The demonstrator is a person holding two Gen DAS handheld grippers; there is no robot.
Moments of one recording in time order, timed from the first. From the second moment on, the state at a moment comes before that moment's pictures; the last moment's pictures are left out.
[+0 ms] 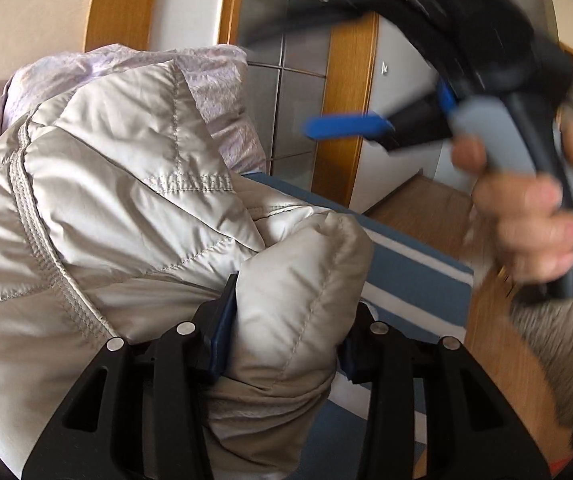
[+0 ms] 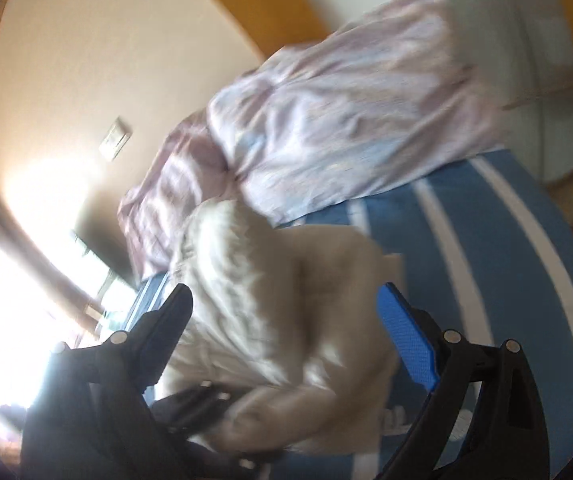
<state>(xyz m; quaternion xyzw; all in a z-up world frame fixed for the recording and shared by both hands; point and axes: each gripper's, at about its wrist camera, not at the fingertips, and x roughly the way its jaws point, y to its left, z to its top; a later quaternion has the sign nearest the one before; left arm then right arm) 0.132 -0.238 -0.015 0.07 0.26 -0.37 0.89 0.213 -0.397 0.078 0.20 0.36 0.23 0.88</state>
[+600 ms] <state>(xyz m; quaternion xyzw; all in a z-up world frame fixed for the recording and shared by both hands) 0.132 -0.273 -0.036 0.16 0.26 -0.36 0.88 0.259 -0.375 0.011 0.21 0.48 0.26 0.81</state>
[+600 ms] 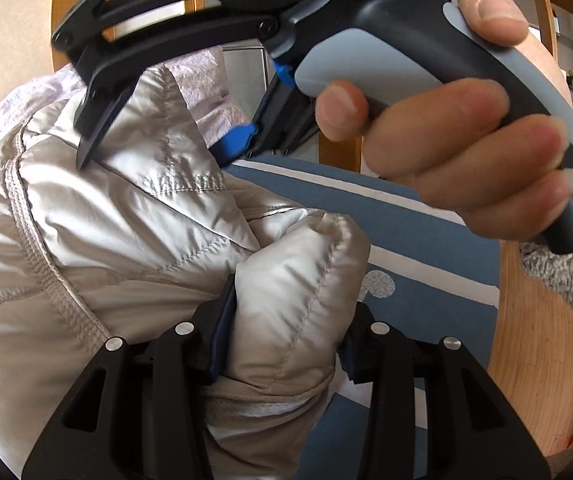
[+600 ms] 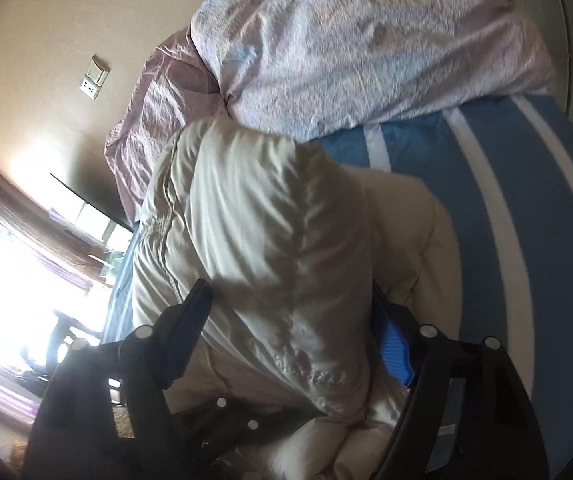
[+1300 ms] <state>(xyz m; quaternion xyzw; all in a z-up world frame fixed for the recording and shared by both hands) 0.161 -0.123 0.102 0.06 0.22 -0.26 0.94 0.260 -0.391 -0.002 0.21 0.47 0.23 0.83</state>
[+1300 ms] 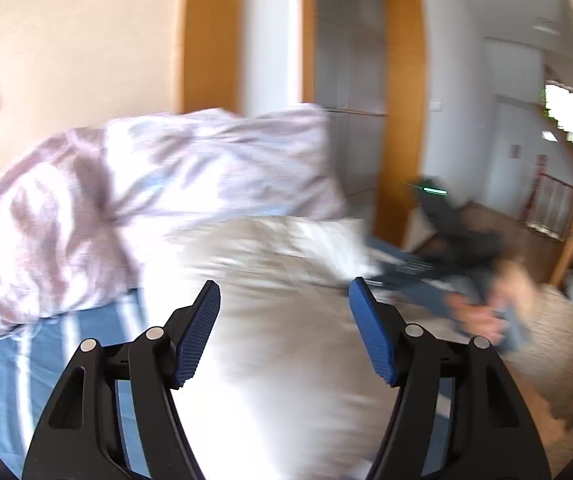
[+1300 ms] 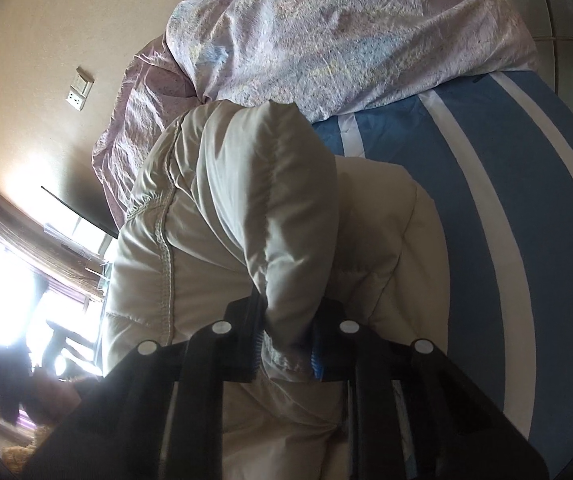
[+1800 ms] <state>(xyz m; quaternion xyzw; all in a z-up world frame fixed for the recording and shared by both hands) 0.229 -0.118 0.038 0.08 0.29 -0.17 0.94 0.259 -0.397 -0.012 0.21 0.45 0.20 0.84</state>
